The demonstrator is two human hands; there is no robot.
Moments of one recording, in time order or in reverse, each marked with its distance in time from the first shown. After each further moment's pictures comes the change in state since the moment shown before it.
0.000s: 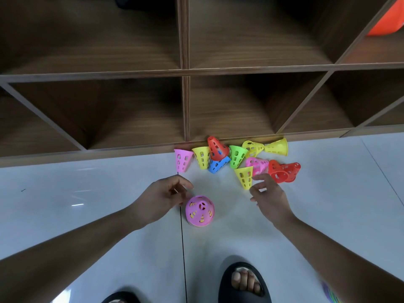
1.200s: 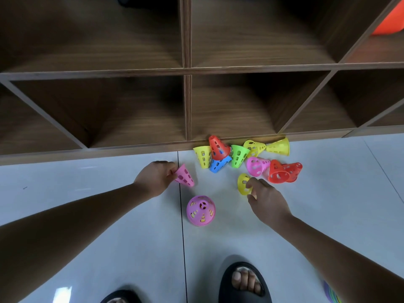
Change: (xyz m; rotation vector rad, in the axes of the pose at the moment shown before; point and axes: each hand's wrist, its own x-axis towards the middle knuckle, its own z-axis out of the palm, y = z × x) left_hand 0.077 -0.053 -0.036 0.757 0.188 0.144; right_hand 0.012 0.024 0.008 -0.665 -0.041 -0.414
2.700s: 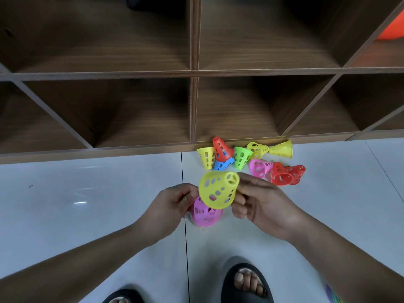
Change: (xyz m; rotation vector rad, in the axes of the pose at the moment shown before) left_hand -0.100 0.108 -0.035 -0.922 -0.065 -0.140; right_hand -0.033 -0.115 -0.103 1.557 -0.553 0.152
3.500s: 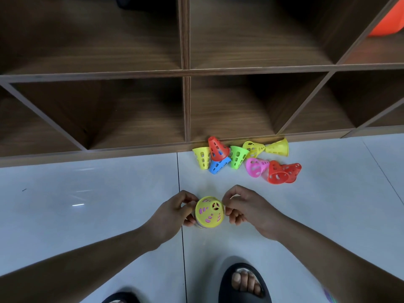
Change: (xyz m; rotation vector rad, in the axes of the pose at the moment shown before) left_hand 0.013 -0.036 0.017 -0.028 -0.014 -0.277; right_hand 0.026 0.045 -0.039 -0.455 0.248 0.212
